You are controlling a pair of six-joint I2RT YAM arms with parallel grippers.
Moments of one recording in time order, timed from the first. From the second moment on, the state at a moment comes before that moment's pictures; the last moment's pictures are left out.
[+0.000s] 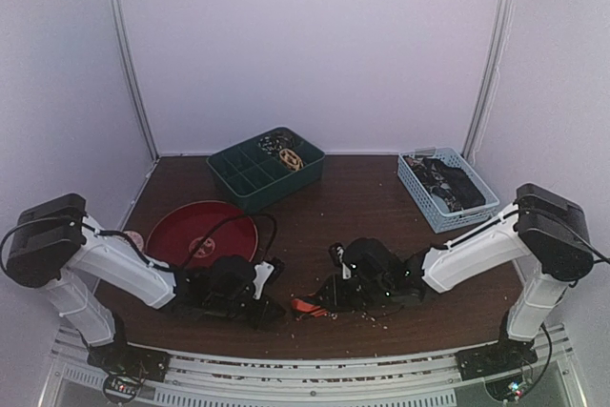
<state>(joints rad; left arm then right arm) -1.13 1.59 0.51 0.31 0.04 -0.57 1.09 1.74 0.74 0.23 -0.08 0.97</state>
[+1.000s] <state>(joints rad) -1.13 1.68 0.58 0.44 0.10 -0.62 1.07 1.69 0.71 0.20 -0.04 0.93</state>
